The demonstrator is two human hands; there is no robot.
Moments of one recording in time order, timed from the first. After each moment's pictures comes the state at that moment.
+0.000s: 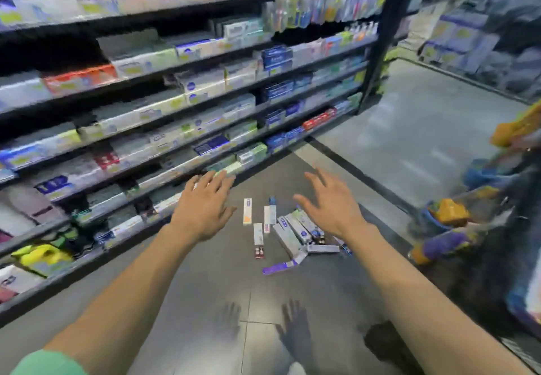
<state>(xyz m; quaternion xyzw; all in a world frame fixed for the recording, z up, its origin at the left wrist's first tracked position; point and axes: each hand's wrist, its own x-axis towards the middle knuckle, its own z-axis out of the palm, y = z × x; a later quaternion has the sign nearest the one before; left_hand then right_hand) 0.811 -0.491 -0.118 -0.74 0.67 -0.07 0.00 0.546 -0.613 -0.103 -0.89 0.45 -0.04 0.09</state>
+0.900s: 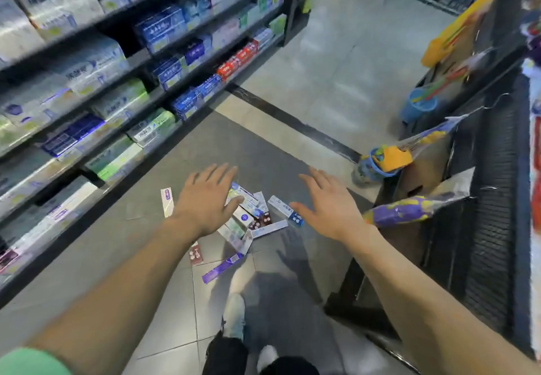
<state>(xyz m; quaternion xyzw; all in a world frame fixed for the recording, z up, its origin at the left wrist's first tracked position) 0.700 -0.842 -0.283 -0.64 0.76 0.10 0.04 0.428 -0.862 -0.256 -0.81 0.57 0.06 0.13</state>
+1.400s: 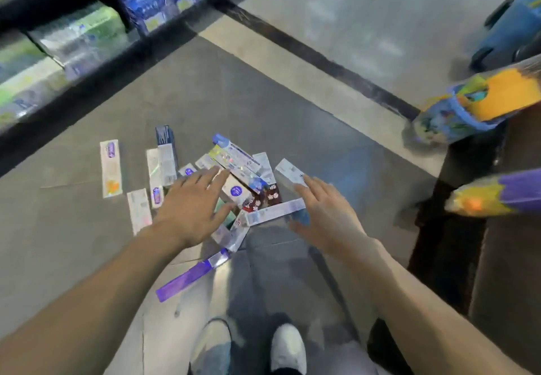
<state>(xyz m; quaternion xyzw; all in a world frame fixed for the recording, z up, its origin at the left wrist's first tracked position) 0.680 -0.897 -0.734 -0.65 0.74 0.14 0.08 0.408 -0.922 -0.729 -0.83 0.53 0.07 0.13</state>
